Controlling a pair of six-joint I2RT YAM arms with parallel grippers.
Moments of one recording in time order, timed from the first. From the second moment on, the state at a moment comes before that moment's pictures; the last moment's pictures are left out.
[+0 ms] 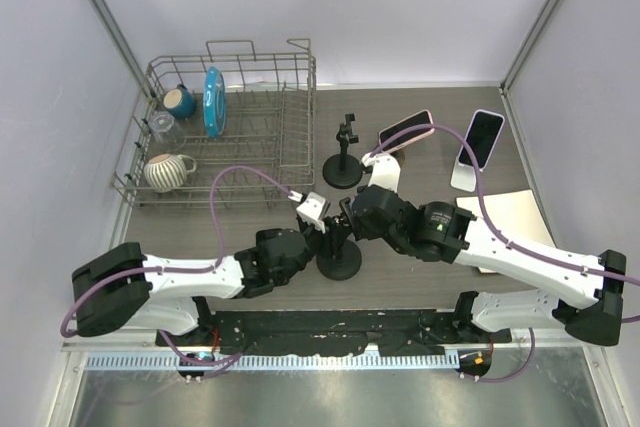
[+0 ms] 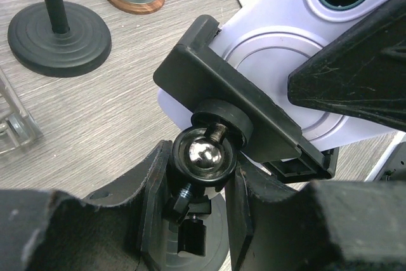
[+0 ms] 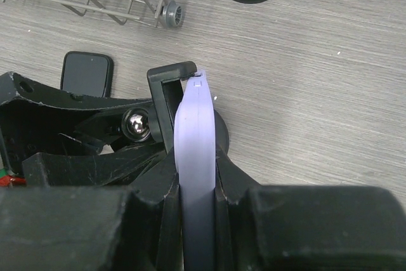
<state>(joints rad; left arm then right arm) -1.17 1.28 0.49 0.61 -0.43 -0.39 1.11 1.15 1.12 -0.79 0.58 0.69</state>
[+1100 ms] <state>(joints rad) -1.27 1.25 0.39 0.65 -0.61 -0.29 1.00 1.09 1.13 -0.96 0.62 0.52</state>
